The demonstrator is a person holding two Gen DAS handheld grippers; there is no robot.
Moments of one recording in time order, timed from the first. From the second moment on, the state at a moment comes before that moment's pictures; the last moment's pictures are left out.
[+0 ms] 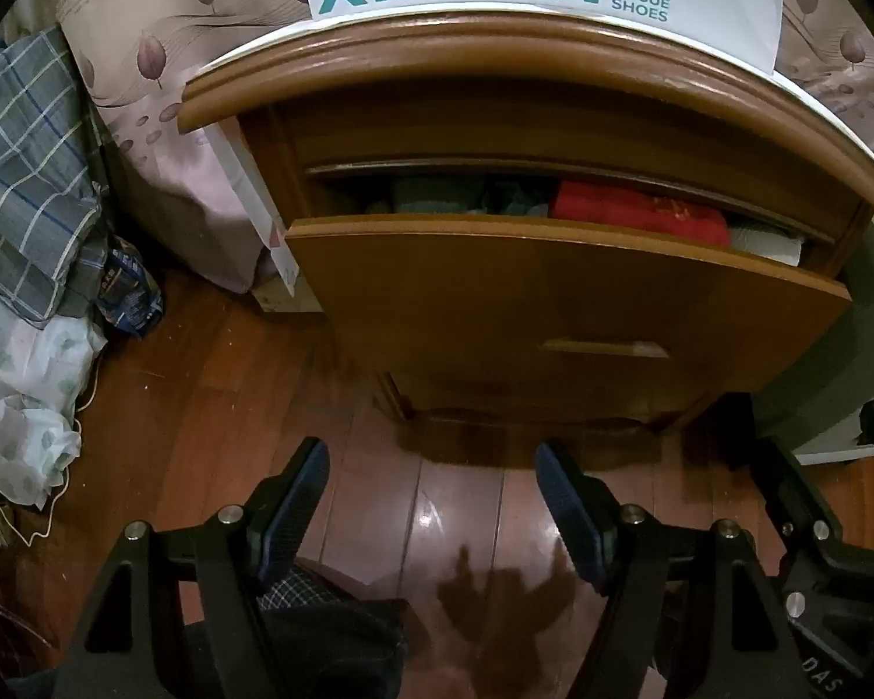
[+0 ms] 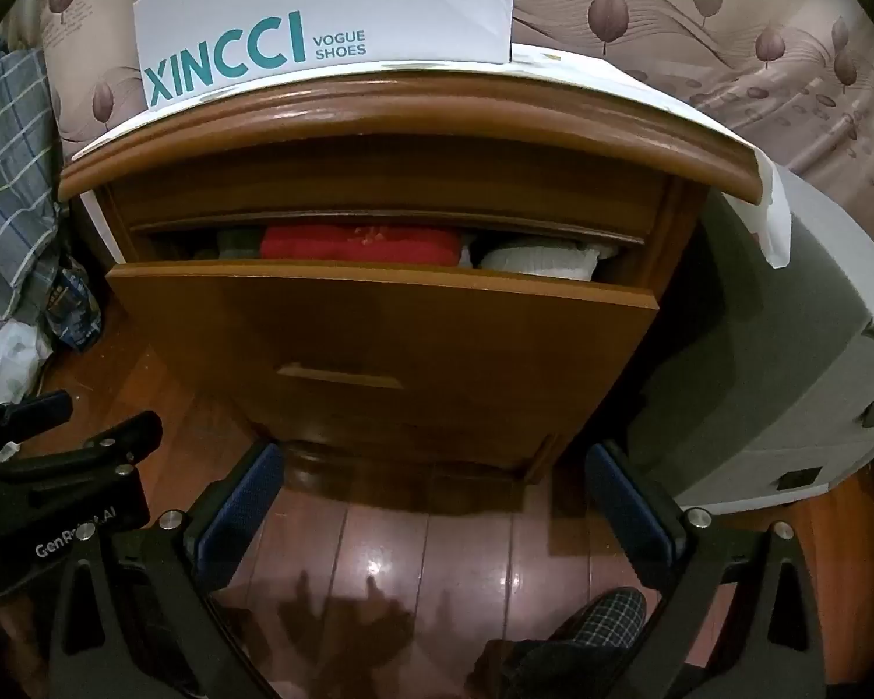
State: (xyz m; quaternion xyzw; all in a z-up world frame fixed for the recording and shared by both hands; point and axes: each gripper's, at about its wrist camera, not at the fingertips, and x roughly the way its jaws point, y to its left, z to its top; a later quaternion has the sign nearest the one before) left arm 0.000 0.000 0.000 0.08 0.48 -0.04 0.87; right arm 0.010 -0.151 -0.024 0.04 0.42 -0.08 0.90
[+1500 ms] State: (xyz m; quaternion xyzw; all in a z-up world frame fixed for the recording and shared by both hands) left arm 0.000 0.000 0.004 0.08 0.48 -0.04 0.87; right arm 0.012 -0.150 -0.024 0.04 0.43 -0.08 0.90
